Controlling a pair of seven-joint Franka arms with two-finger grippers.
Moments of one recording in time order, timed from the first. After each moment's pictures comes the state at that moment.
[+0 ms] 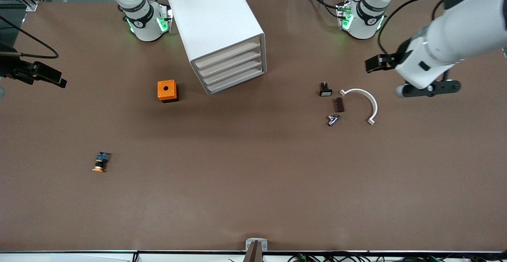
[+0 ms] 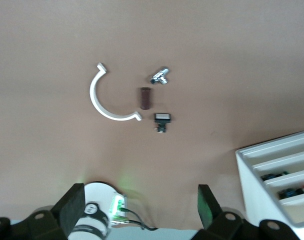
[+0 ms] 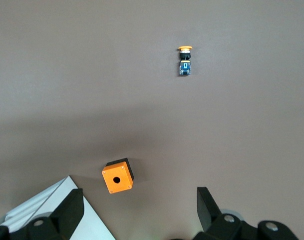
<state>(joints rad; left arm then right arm) -0.08 0.17 -0.18 -1.35 -0.10 1.23 -0.34 -0.04 0.01 0.01 -1.55 0.05 1.49 0.12</state>
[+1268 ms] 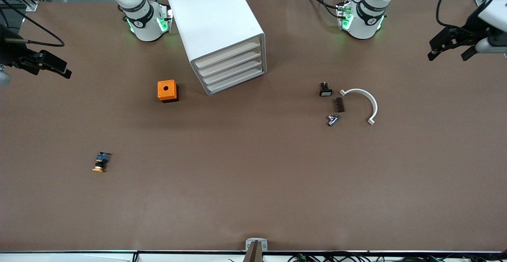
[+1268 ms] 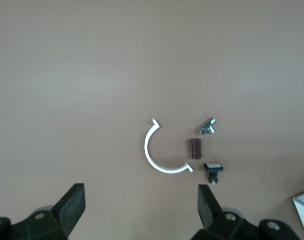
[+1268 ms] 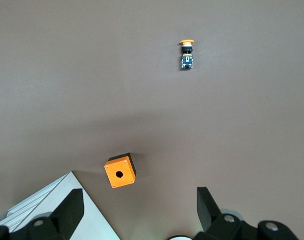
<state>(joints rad) 0.01 -0.32 -0.01 -1.92 -0.04 1.70 0.00 -0.03 -0.06 0.02 -1.62 0.05 1.50 0.14</state>
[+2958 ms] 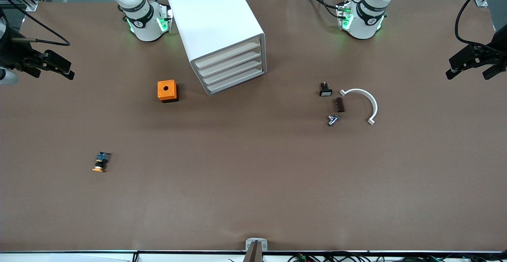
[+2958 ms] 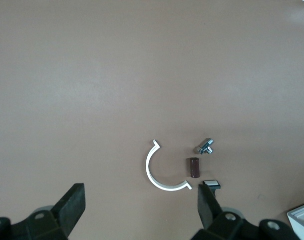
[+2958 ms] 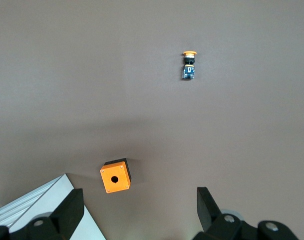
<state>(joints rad) 0.01 -0.08 -0.01 -1.61 -0.04 1.61 0.01 -0.01 -0.07 0.02 -1.62 0.02 1.53 0.10</state>
